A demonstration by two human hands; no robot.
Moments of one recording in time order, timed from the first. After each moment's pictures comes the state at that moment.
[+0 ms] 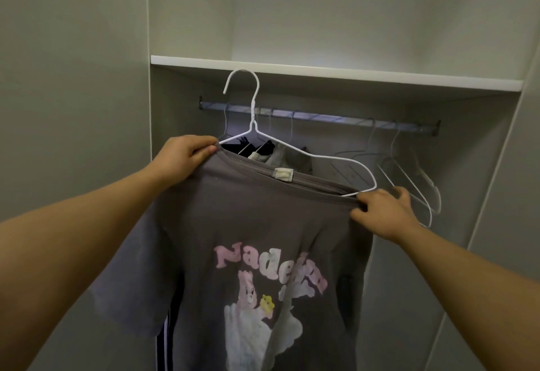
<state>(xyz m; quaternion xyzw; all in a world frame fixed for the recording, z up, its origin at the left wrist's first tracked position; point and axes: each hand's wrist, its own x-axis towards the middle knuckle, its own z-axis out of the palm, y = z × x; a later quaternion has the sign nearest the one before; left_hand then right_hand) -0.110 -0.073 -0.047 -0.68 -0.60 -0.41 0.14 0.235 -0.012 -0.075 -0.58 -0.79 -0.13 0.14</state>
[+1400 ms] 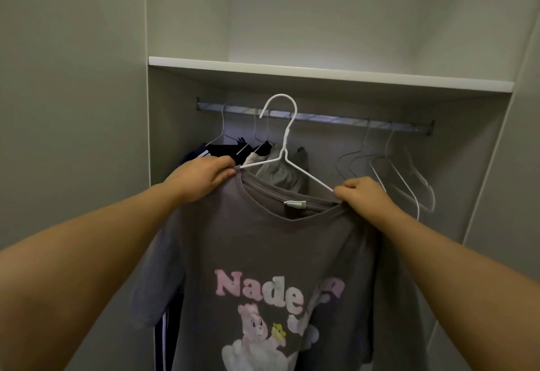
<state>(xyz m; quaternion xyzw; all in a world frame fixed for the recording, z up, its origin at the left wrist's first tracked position) -0.096 -0.061 -0.066 -0.74 -0.61 -0.23 0.14 0.207 -0.025 -0.059 -0.54 -0.75 0.13 0.35</state>
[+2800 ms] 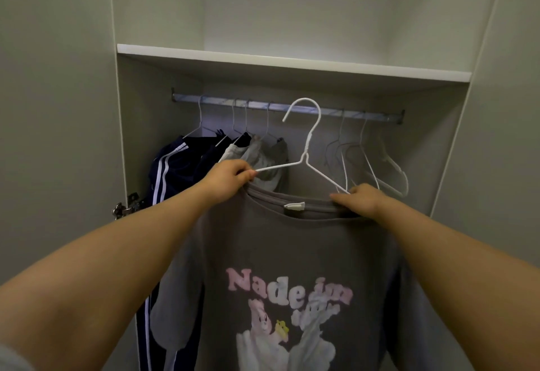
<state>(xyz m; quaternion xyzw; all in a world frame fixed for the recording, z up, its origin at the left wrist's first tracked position) -0.017 -0.047 -0.080 -0.70 -0.59 -0.39 -0.08 0.247 -0.026 -0.071 -0.67 -0.69 0.17 0.20</state>
